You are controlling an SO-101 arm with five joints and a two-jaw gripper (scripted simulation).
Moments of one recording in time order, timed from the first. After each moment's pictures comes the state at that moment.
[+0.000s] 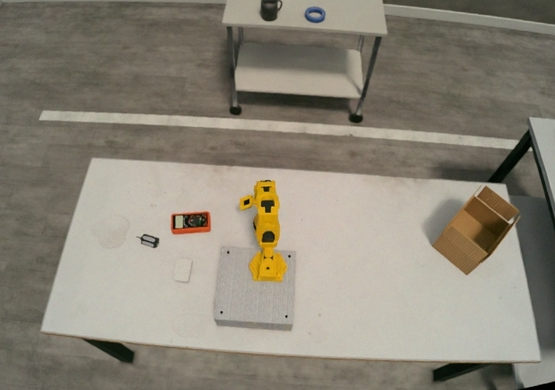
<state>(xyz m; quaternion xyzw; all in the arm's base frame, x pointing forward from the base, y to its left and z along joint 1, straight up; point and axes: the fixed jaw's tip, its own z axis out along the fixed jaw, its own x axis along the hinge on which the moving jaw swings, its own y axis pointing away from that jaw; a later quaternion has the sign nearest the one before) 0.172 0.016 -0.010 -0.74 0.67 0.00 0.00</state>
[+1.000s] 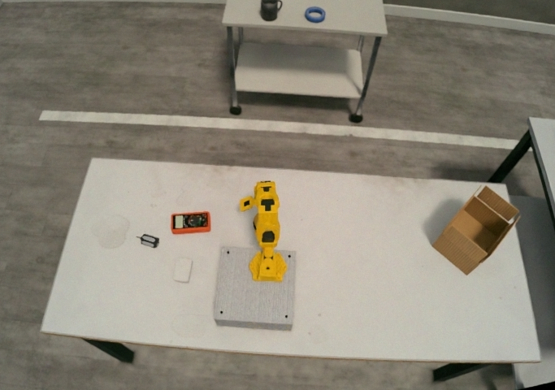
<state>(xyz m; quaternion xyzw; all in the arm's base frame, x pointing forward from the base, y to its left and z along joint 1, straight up) 0.170 0.015 -0.016 -0.74 0.67 0.00 0.00</state>
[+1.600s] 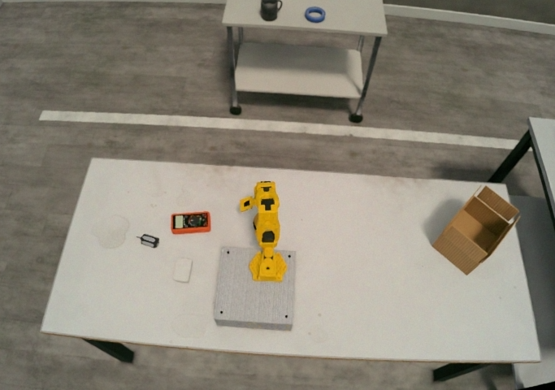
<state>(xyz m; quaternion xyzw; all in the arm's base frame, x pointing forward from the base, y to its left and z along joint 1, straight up) 0.171 0.016 -0.018 -0.74 0.67 0.00 0.00</state>
